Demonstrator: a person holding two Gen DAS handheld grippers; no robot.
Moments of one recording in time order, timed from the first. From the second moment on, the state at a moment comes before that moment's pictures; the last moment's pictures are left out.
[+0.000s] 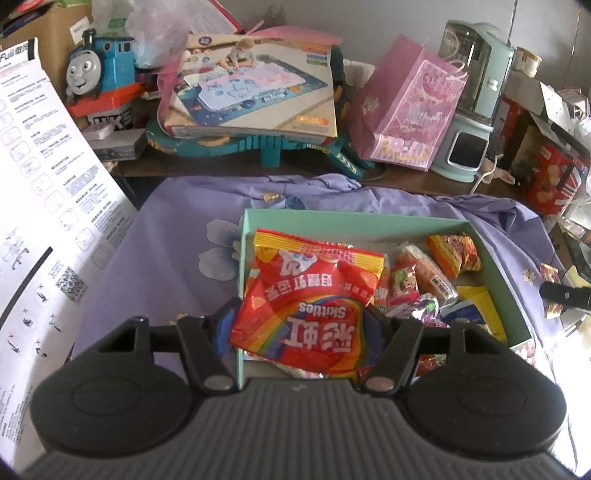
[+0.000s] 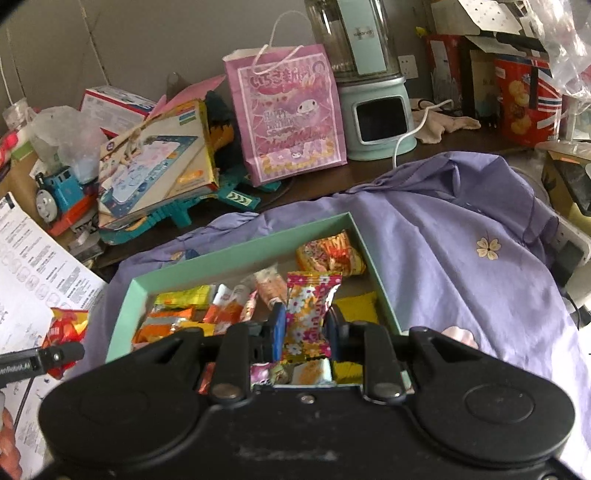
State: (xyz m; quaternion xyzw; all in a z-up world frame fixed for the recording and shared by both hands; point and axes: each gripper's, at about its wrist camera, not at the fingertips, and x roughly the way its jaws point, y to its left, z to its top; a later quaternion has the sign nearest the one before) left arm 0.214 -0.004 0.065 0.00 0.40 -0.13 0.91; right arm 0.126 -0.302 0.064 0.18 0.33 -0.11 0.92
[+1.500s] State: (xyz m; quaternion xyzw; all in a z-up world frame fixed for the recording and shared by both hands) left arm 0.175 -0.010 0.047 0.01 0.43 -0.12 0.89; right arm 0.072 -0.295 0.049 0.21 0.34 -0.14 0.91
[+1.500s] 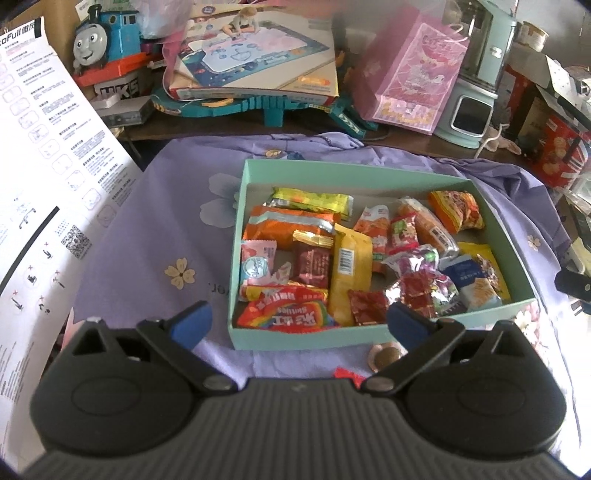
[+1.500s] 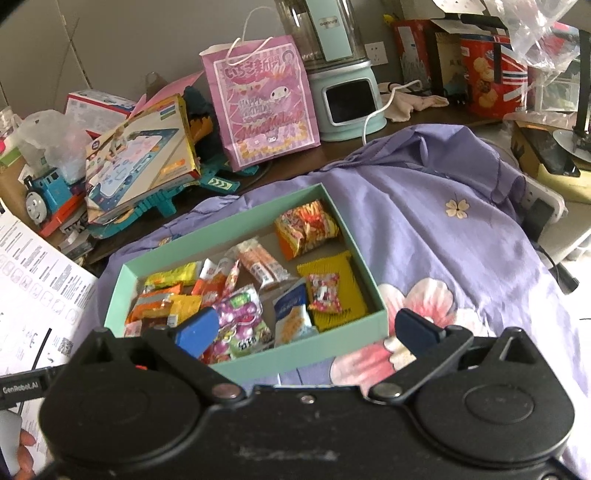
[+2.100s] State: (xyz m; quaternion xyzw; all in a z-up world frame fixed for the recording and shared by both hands) left arm 0.134 -0.023 0.021 0.04 0.46 -0.14 0.88; right arm 0.050 -0.264 0.030 0.22 0.38 -0.11 0.89
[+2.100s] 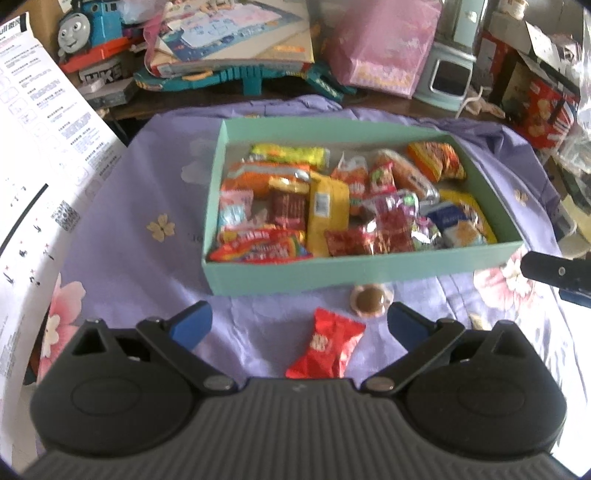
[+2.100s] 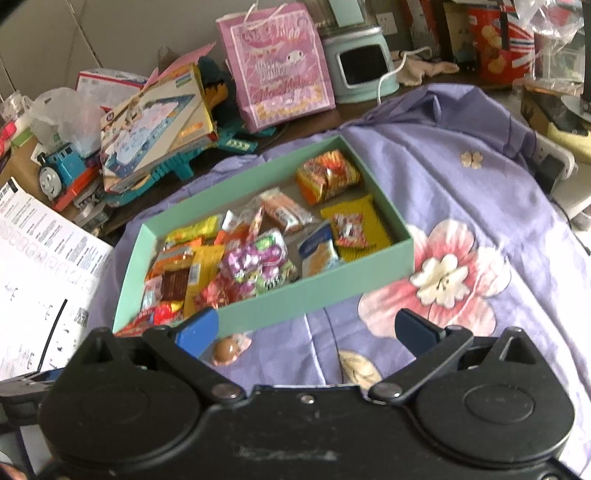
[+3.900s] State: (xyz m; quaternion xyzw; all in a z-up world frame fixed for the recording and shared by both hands) left arm 0.163 0.024 -0.058 -0.02 0.49 -0.12 0.86; right arm 0.142 -0.161 -0.056 0.11 0.46 -0.05 0.88
